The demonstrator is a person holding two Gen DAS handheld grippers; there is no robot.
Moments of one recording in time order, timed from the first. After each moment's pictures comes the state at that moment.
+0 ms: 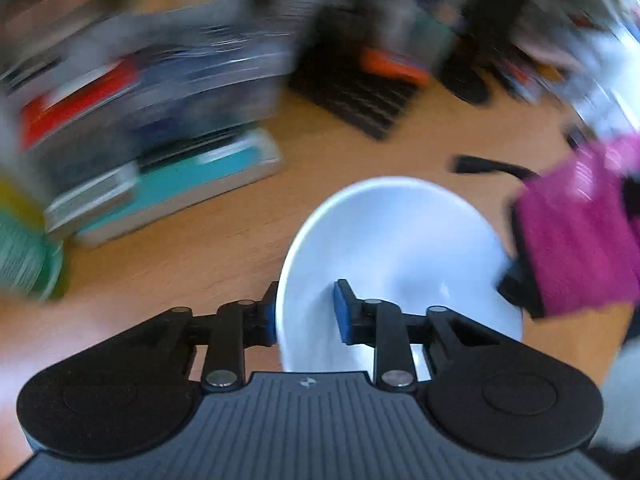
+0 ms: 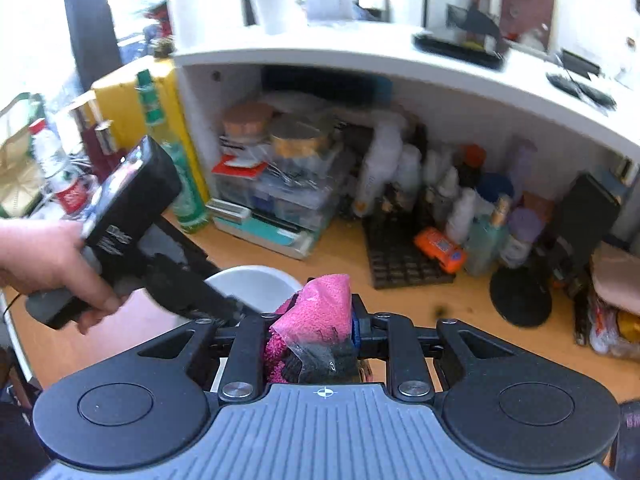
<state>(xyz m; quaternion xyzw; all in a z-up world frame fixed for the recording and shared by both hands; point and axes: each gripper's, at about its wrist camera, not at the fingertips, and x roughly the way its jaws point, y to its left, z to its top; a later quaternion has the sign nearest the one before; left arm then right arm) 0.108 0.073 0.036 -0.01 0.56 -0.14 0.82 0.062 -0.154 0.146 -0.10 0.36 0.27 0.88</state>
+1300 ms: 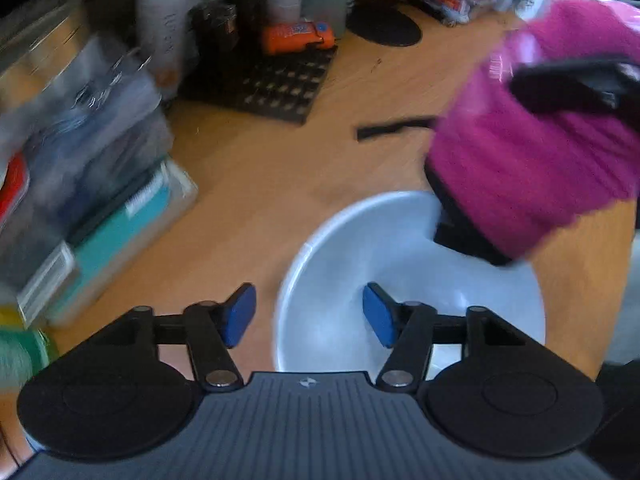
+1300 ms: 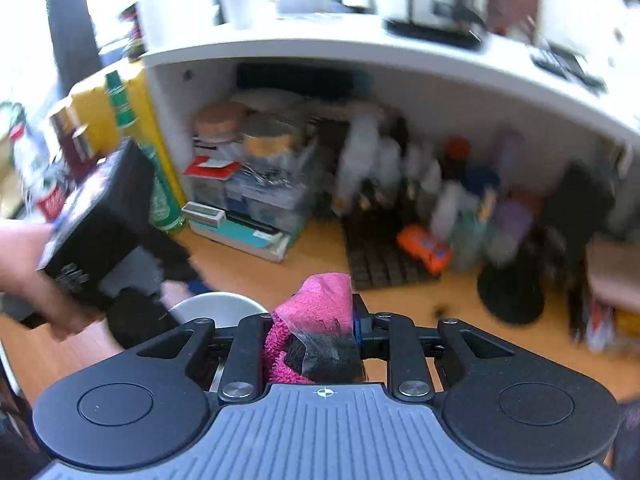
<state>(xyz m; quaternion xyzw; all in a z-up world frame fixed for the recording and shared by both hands) 0.118 -0.003 0.042 0.16 0.56 -0.29 0.76 0.077 -0.184 0.127 -0.04 0.39 0.22 0.89</state>
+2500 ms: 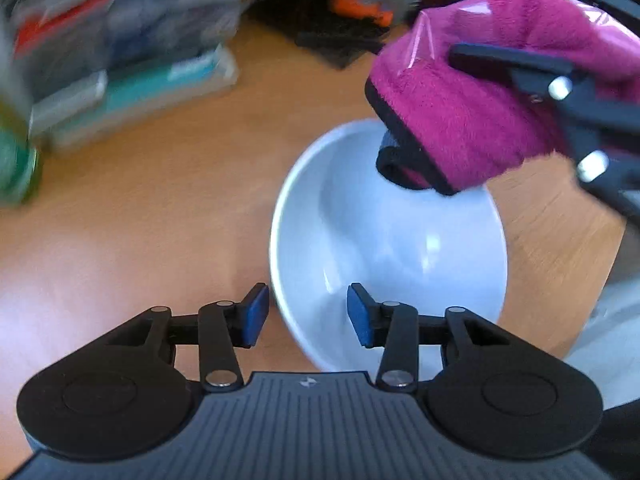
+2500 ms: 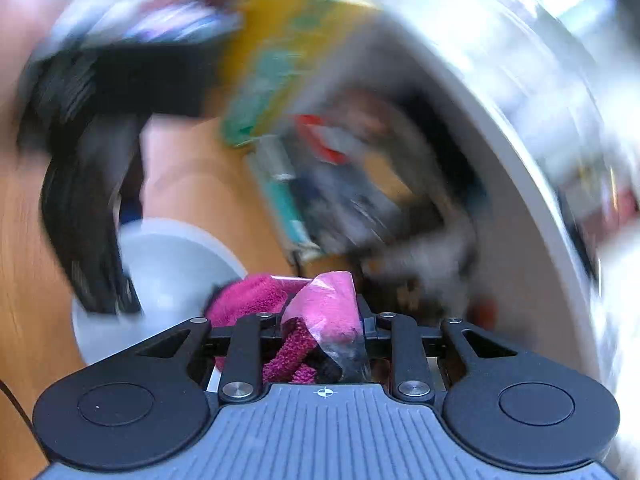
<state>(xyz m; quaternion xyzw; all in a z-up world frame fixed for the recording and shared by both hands) 0.078 0.022 0.046 0.05 0.59 -0.22 0.78 0.072 -0.130 0.127 -0.23 0.33 0.28 0.87</state>
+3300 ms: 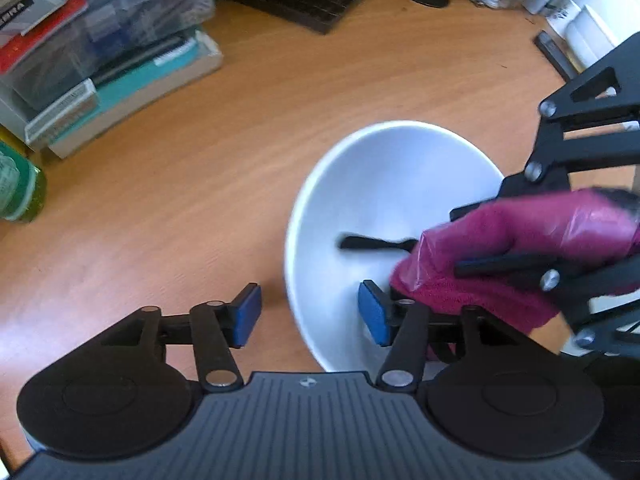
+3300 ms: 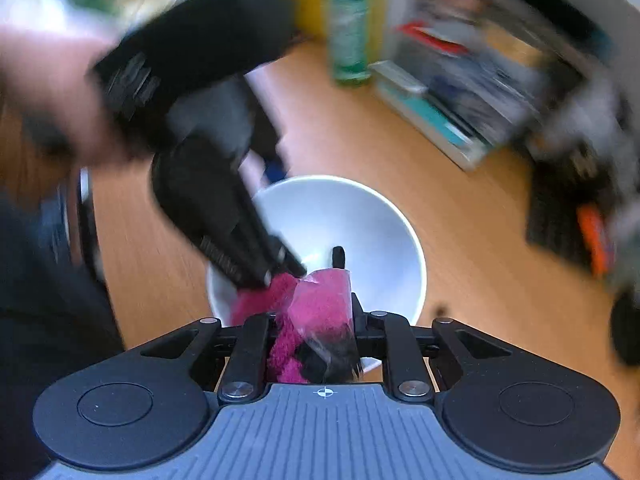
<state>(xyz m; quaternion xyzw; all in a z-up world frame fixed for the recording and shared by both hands) 0.070 0.029 0.036 0.11 0.62 -0.21 0.74 0.033 -0.069 0.075 -0.39 0.41 0.46 0.69</state>
